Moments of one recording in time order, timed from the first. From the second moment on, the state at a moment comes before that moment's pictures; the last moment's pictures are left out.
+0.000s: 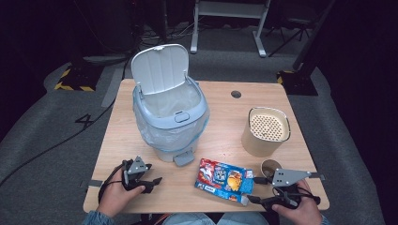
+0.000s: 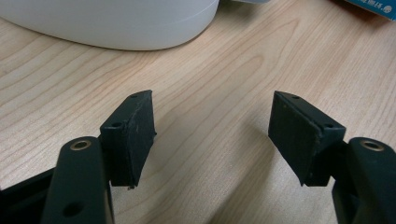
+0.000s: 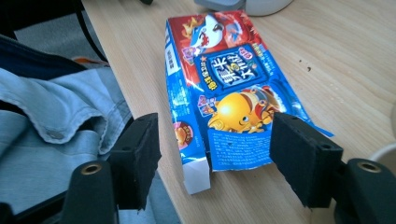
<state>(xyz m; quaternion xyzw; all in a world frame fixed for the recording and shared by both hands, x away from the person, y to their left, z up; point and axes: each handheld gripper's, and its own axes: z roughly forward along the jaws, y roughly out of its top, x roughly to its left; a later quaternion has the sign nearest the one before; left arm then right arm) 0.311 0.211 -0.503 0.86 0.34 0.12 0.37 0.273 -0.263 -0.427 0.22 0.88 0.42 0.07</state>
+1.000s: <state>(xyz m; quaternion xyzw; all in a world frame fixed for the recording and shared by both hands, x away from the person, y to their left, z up) 0.310 0.208 -0.504 0.86 0.34 0.12 0.37 0.283 -0.241 -0.463 0.19 0.91 0.34 0.13</state>
